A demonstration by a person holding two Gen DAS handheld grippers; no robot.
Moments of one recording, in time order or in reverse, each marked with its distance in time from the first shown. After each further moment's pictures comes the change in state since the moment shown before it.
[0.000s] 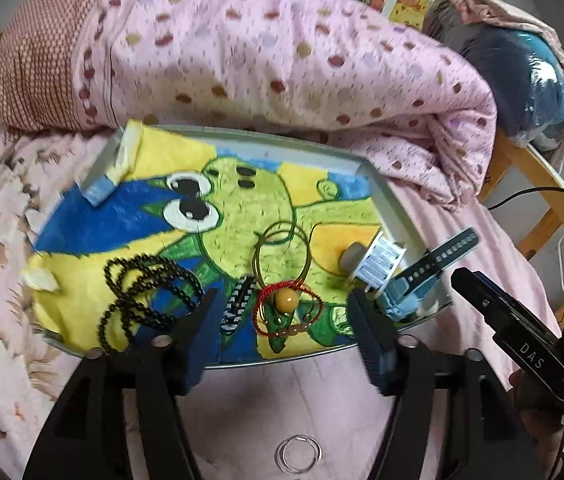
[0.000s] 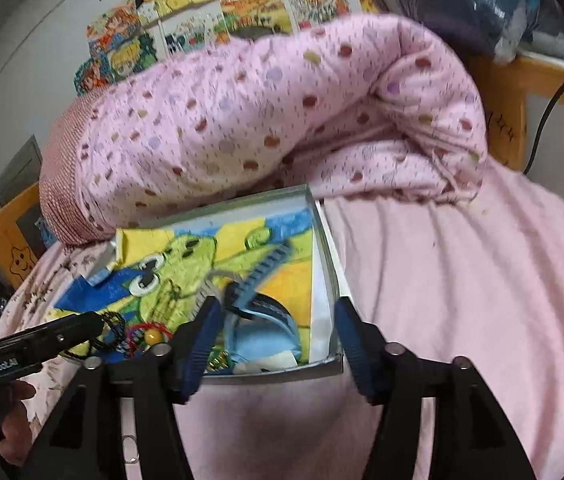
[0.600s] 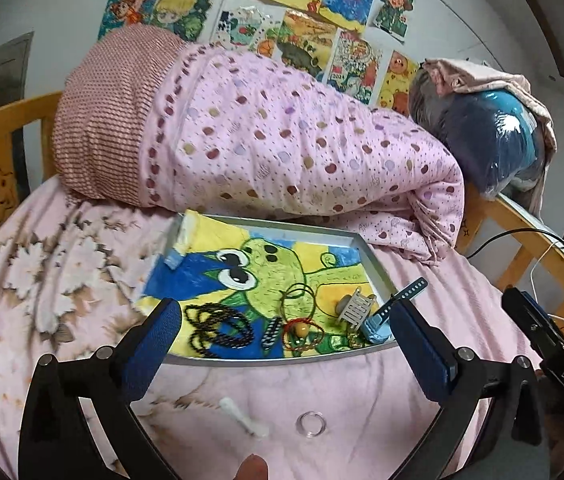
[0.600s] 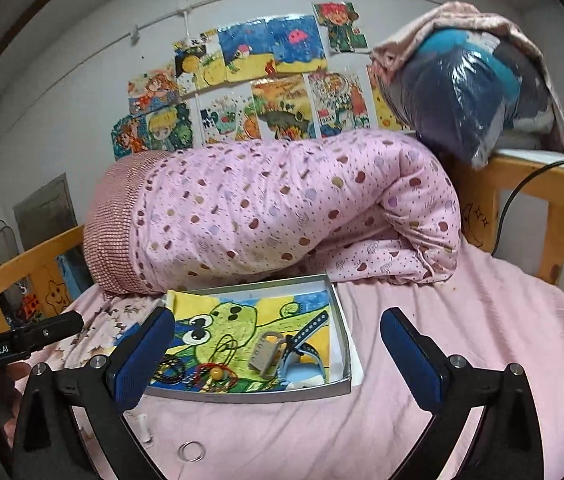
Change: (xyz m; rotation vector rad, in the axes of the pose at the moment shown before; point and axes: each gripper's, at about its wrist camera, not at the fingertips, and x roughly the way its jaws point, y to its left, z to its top) left arm -0.121 0.003 -0.009 0.020 -0.251 0.046; right arm -0.118 0.048 0.001 -0.063 -0.253 0.021
